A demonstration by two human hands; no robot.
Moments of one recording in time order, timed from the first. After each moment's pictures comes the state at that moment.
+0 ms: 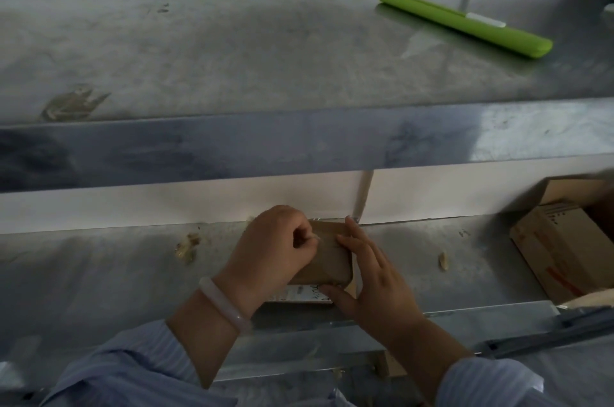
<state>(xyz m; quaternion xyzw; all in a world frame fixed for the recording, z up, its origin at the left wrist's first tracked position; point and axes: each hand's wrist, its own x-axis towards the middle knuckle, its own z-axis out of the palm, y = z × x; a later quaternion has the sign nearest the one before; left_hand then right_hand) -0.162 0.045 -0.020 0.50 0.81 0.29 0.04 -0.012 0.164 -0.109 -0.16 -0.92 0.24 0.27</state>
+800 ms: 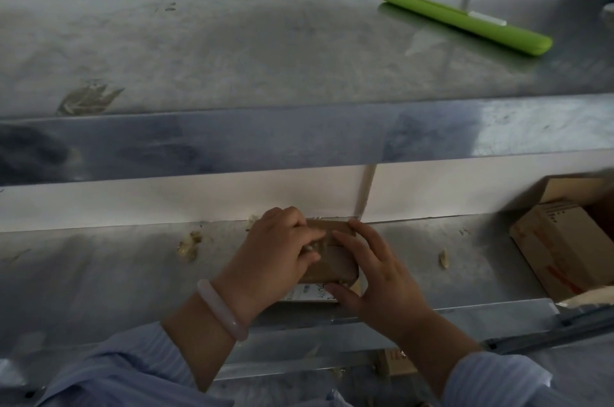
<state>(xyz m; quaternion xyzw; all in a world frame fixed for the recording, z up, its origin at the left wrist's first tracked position) -0.165 0.037 -0.030 0.57 0.79 0.21 0.01 -0.008 0.169 -0.100 -0.14 -0.94 0.21 0.24</state>
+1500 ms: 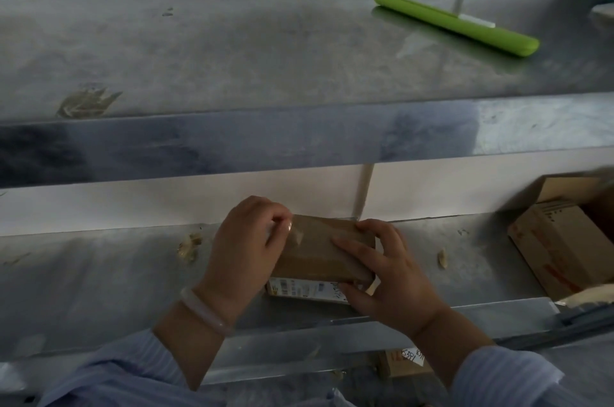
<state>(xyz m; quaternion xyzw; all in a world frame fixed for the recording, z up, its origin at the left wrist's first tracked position) -0.176 0.022 -0.029 0.47 0.80 0.36 -0.08 0.000 0.187 -0.086 -0.09 -0.94 0.20 0.26</state>
